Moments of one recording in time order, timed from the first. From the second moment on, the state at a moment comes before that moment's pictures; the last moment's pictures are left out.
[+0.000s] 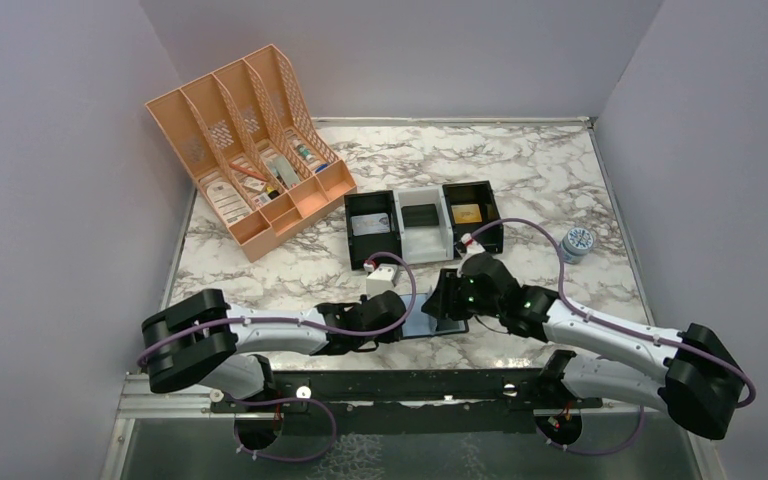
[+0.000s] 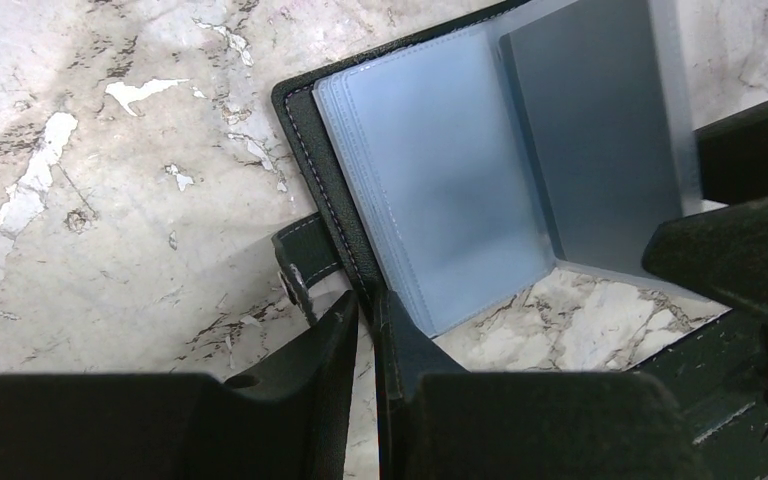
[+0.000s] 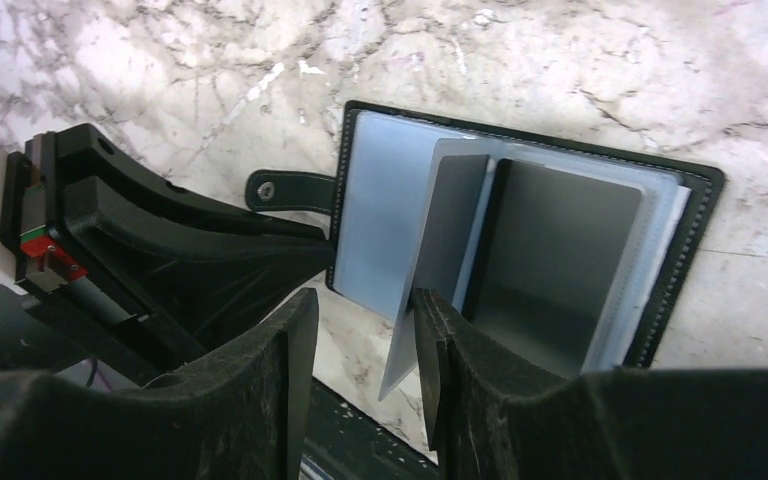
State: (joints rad) left arm -1.20 1.38 0.54 -0.02 -0.33 -0.92; right arm 0.88 1.05 0.50 -0.16 0.00 0.77
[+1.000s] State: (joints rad) left arm -1.20 1.25 0.54 0.03 -0.27 -0.86; right arm 0.78 1.06 0.43 -0.04 -0.08 0.75
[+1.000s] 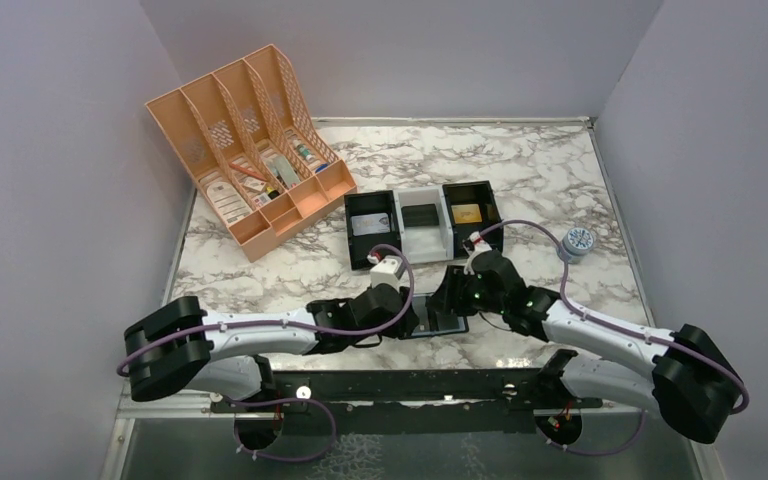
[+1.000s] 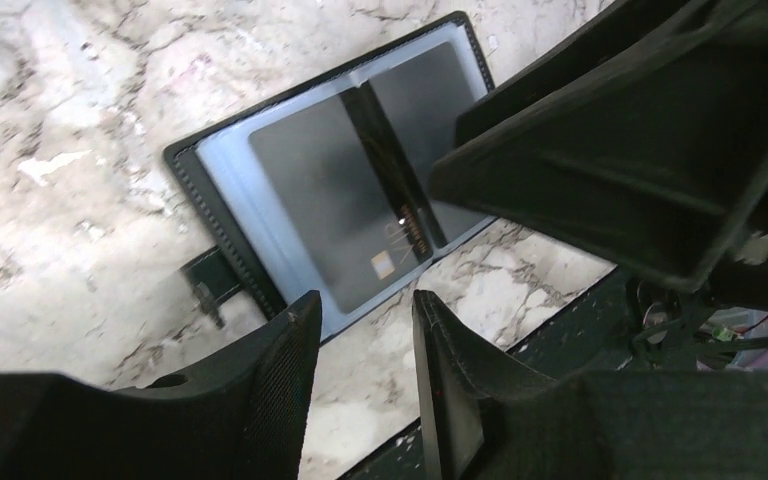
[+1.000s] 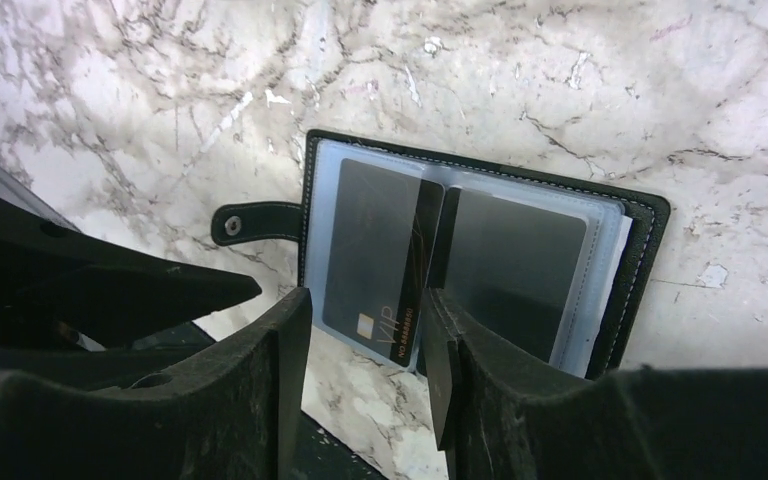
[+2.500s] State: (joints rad) left arm -1.20 1.45 0.63 -0.06 -0.35 -0.88; right arm 0.72 1.28 0.28 0.33 -0.31 0.84
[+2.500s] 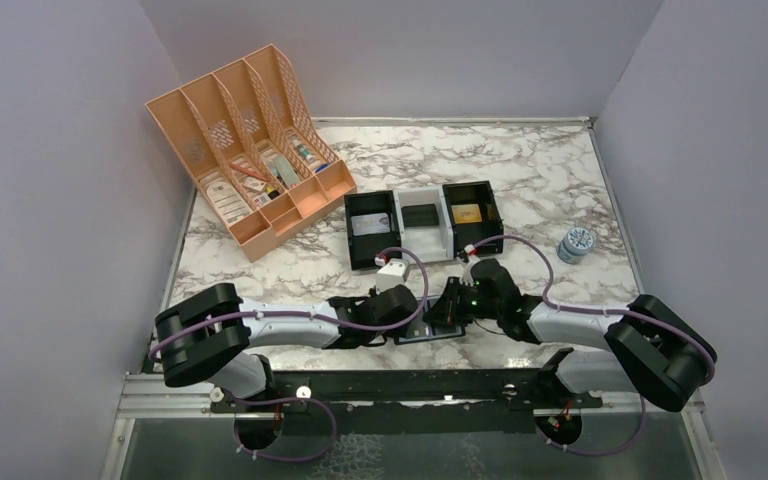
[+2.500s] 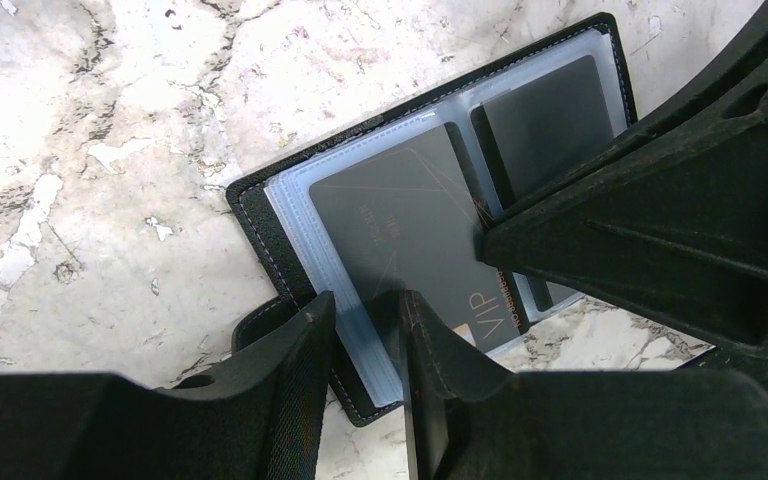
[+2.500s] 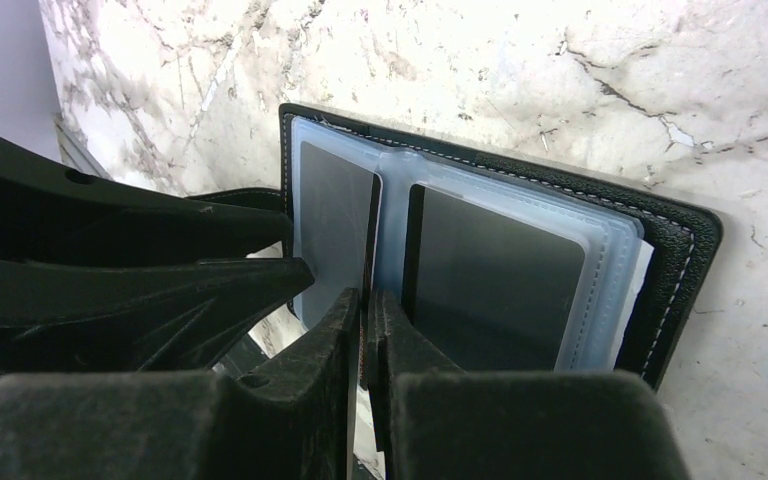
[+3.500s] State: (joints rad) left arm -1.20 1.49 0.67 -0.09 -0.39 -0.90; right arm 0.63 1.31 0.27 0.40 -0.49 0.82
